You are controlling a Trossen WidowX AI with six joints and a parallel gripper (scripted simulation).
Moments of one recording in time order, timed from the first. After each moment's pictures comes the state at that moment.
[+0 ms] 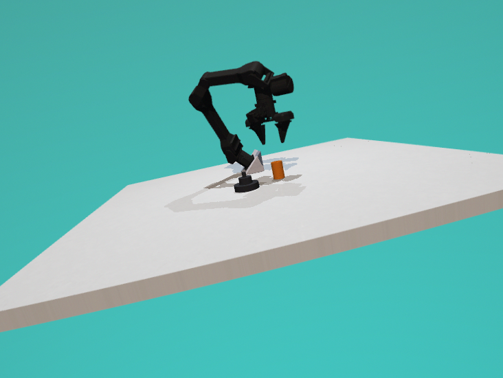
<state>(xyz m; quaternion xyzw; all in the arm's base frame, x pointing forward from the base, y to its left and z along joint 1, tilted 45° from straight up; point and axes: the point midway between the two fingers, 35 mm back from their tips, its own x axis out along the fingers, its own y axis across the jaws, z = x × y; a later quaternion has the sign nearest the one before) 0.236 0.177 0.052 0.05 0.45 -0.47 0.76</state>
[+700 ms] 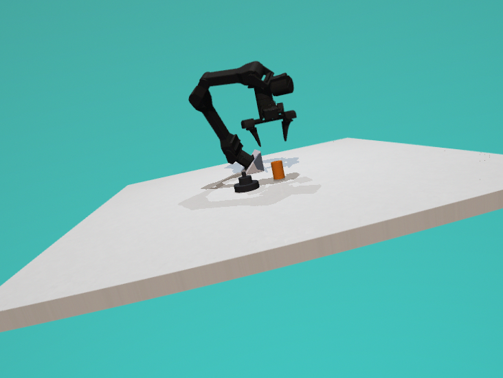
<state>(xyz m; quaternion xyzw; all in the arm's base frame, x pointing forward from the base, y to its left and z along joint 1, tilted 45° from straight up) 0.237 0.176 0.053 -0.32 0.62 -0.21 0.69</state>
